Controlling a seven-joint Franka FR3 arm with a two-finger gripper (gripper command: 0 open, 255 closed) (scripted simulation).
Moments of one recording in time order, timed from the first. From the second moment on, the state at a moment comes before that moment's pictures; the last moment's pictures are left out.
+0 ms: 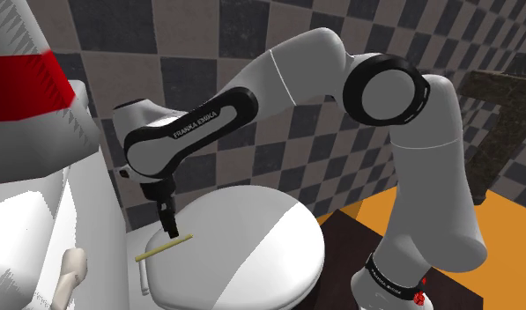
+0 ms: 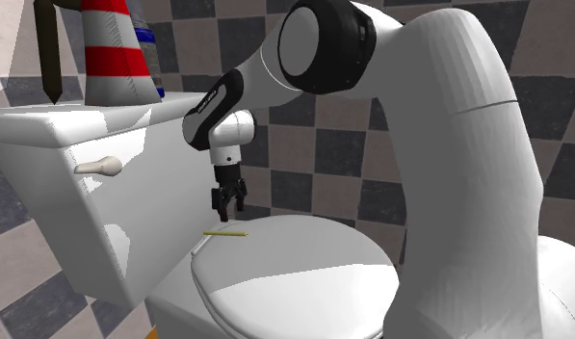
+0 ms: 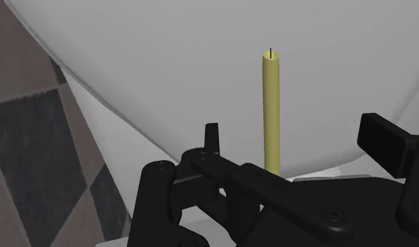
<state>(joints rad) 0.46 0.50 0.19 -1.69 -0.03 1.96 -0.57</state>
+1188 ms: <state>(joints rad) 0.48 0.59 0.19 -1.69 -0.05 2.04 -0.58</state>
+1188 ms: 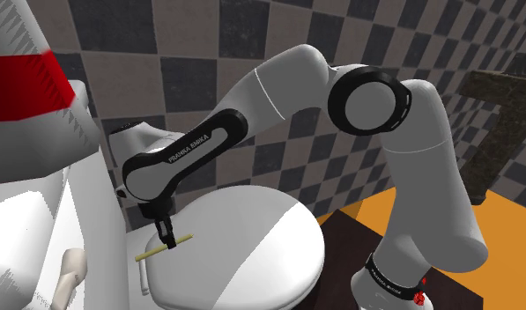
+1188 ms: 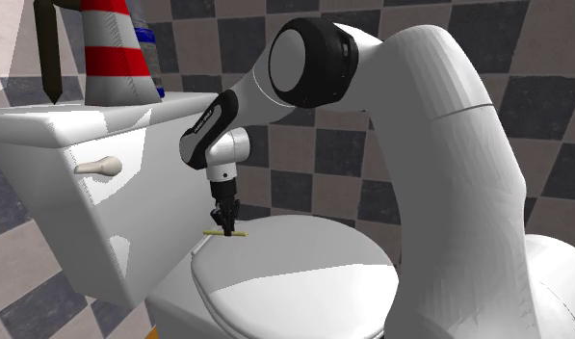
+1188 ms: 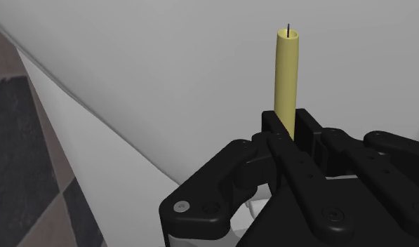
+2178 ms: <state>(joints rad) 0.47 0.50 0.20 -1.65 -0.03 1.92 -0.58</state>
